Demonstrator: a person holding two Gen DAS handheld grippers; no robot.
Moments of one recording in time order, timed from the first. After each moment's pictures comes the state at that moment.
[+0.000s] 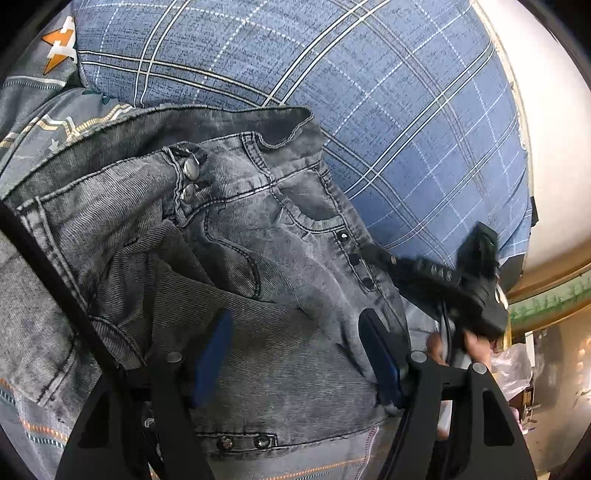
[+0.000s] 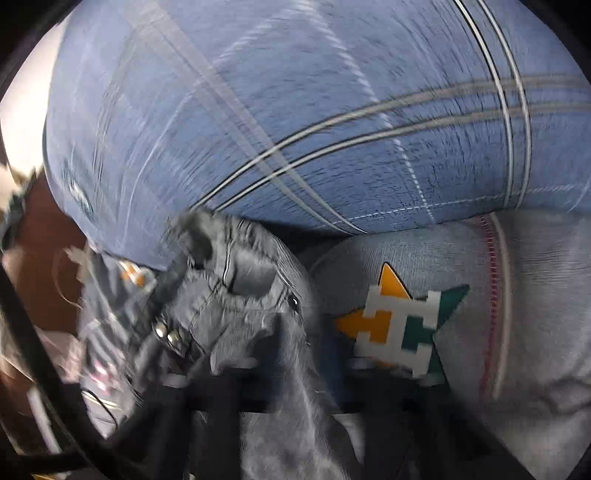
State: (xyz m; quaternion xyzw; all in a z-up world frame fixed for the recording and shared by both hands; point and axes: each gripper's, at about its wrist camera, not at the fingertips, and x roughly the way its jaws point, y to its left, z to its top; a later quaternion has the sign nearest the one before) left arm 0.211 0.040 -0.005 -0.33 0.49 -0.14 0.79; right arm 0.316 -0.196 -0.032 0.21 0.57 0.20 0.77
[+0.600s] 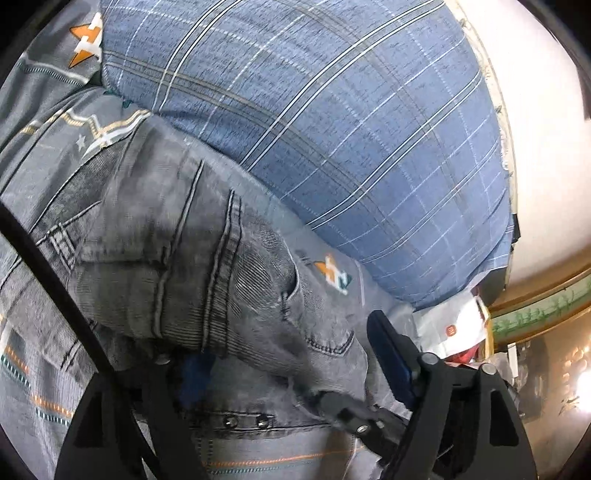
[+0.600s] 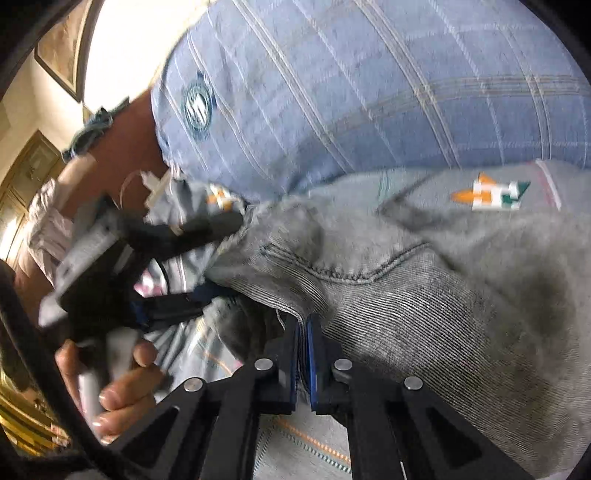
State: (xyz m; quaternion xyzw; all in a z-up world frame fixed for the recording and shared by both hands) left arm 0.181 0.066 0.003 -0.36 0.47 -0.14 0.79; right arm 0.143 -0.124 -0.002 0.19 0.50 0.32 0.79
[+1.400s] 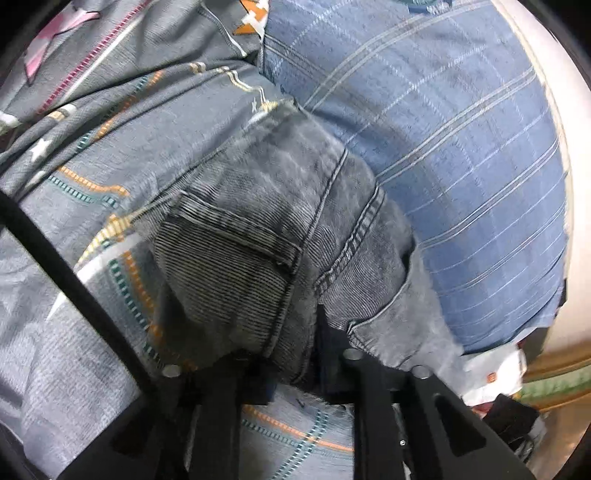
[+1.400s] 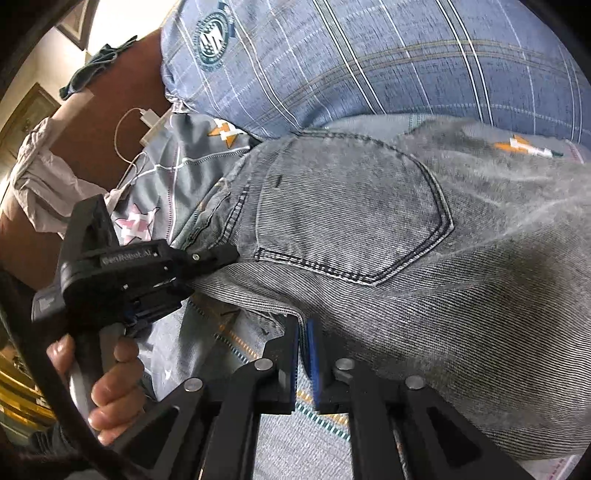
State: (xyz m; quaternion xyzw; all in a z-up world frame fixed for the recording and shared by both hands) left arm 0.122 0.129 -0.045 -0.42 0.47 0.02 0.78; right arm 0.112 -0.082 -0.028 0.11 0.53 0.33 0.77
